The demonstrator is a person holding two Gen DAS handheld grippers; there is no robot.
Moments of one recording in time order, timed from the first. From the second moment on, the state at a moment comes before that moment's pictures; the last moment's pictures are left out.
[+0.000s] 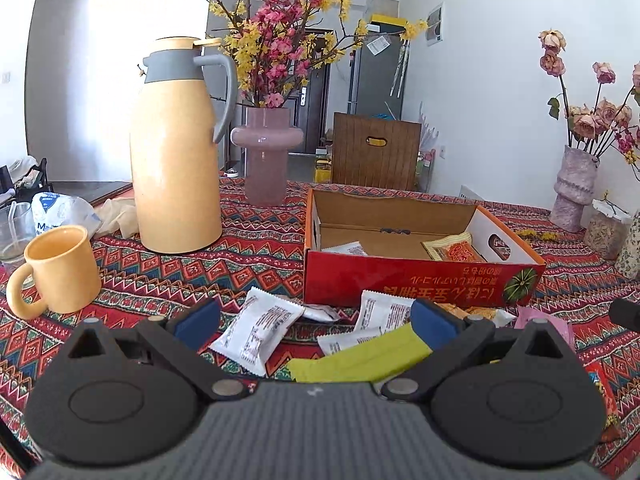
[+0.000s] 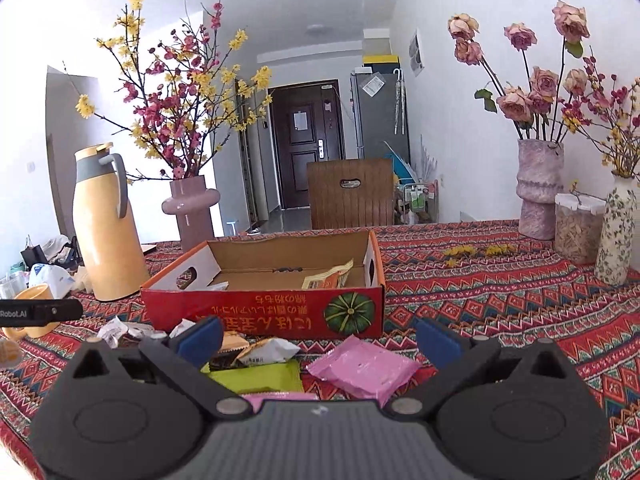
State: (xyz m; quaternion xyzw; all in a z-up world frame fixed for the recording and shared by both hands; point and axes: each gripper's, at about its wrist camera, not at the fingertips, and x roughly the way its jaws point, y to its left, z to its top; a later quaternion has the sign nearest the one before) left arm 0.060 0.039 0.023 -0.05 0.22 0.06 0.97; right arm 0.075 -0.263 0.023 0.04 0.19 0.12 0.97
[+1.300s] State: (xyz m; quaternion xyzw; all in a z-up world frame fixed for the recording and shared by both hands) left arm 0.005 0.053 -0.002 -0.05 0.23 0.02 0.97; right arm 0.034 -0.185 -0.037 -0.23 0.24 0.12 0.93
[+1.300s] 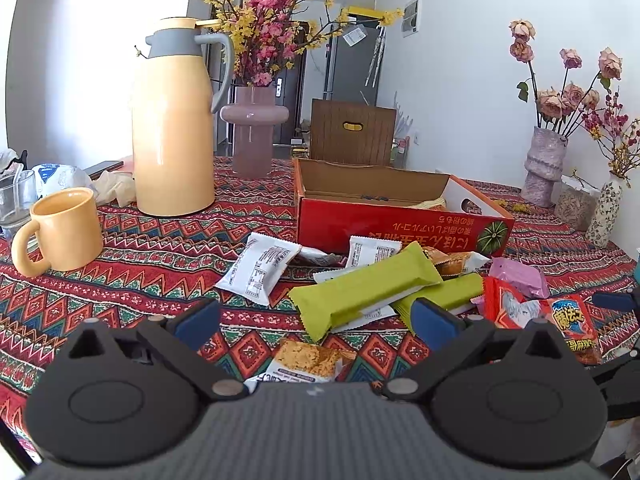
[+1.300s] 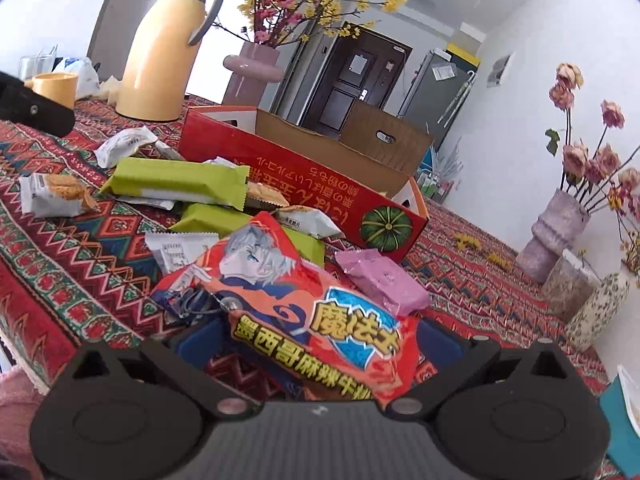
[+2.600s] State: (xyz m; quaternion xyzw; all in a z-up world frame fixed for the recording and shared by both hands) left arm 0.036 0.055 -0.028 -0.05 0.33 0.03 0.94; right arm 0.084 -0.252 -0.015 0.01 0.26 0.18 0.95
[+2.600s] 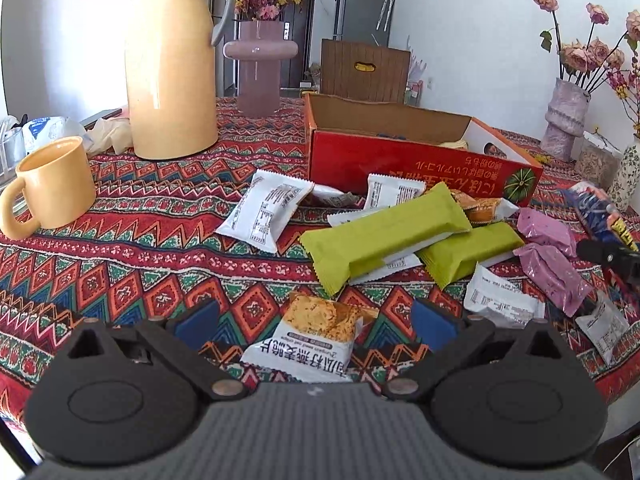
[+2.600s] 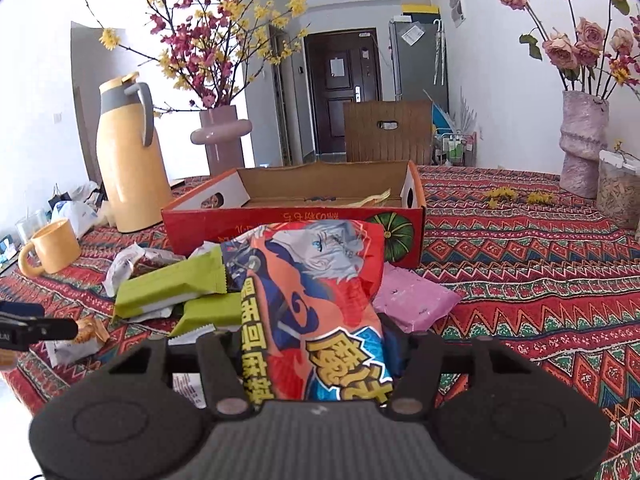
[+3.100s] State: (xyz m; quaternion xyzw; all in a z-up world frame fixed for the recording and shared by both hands) left arm 0.057 0.046 -0.052 -0.04 0.37 0.03 0.93; right arm 0.063 -0.254 -0.021 0.03 0.26 0.16 0.95
